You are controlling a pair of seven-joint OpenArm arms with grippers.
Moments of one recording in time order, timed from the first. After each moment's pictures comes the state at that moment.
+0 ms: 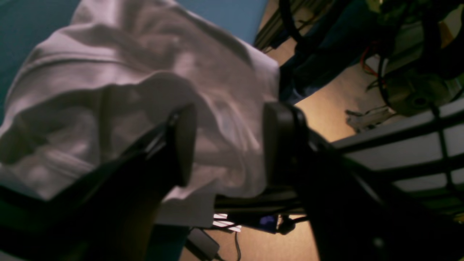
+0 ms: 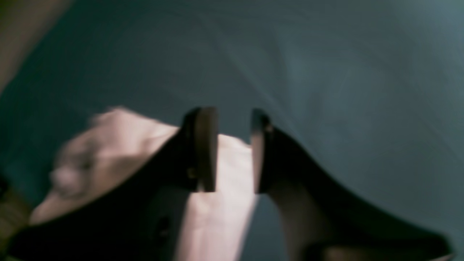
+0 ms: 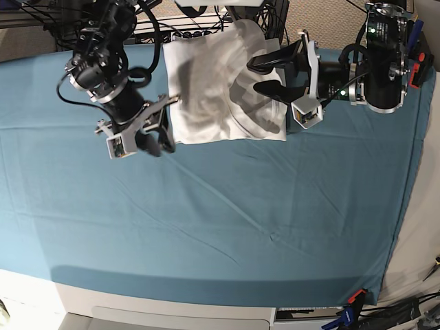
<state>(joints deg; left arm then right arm) 12.9 -20.3 -0.4 116.4 -81.8 -43.5 81.4 -15.2 -1.1 17.3 123.9 30.8 35.1 -57.5</state>
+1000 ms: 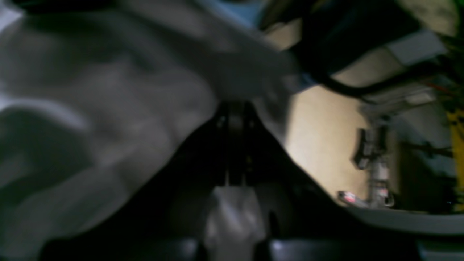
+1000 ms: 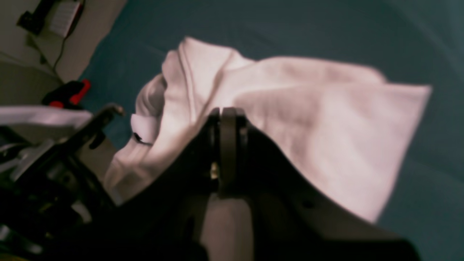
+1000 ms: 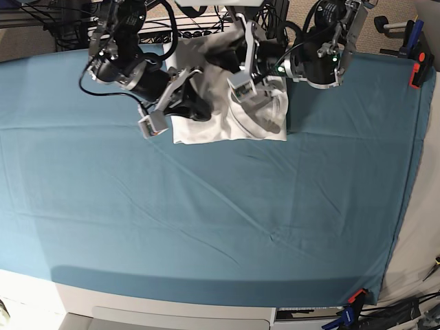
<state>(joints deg) 14.7 -13.1 20.1 112.1 -46.0 -37.4 63.1 -17.7 -1.1 12.0 110.3 41.3 39.8 -60.4</state>
